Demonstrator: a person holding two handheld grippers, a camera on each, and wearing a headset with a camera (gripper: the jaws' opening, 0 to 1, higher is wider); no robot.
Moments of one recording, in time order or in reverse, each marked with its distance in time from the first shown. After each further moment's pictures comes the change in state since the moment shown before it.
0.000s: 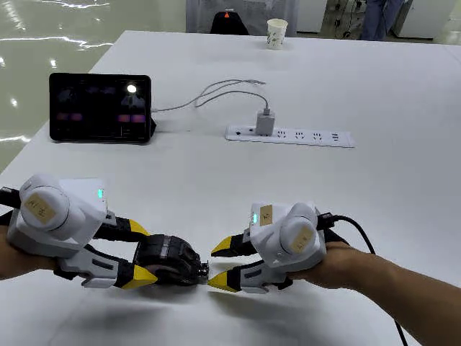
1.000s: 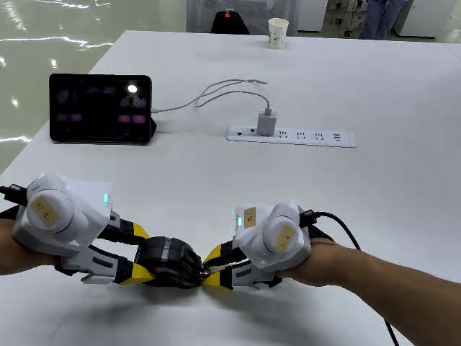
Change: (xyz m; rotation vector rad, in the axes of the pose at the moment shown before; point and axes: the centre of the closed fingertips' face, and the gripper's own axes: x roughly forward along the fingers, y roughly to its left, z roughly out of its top) left arm 0.004 0.004 -0.006 0.092 0.034 -0.036; right arm 0.014 0.001 -0.004 -0.033 0.042 0.056
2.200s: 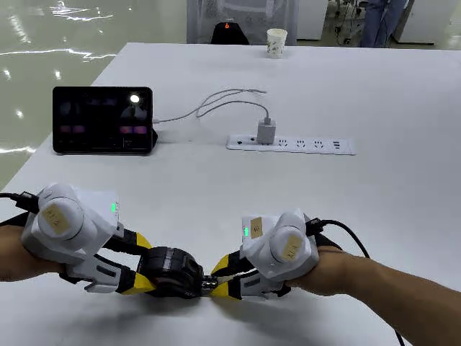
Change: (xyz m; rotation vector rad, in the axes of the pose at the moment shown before) left arm 0.001 -0.002 0.000 0.009 0.046 -0.018; right arm -0.012 0.003 -0.010 -0.010 0.020 0.004
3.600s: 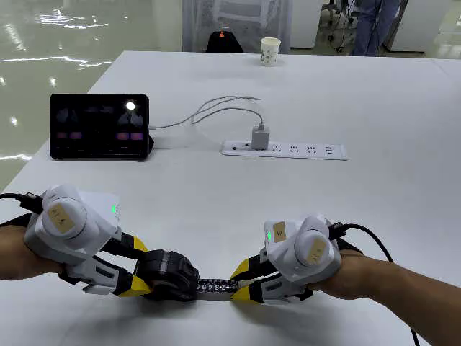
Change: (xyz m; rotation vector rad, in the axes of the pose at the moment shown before) left arm 0.000 -0.001 0.002 -0.014 0.016 -0.010; right arm -0.028 0.004 -0.024 0.014 0.028 -0.024
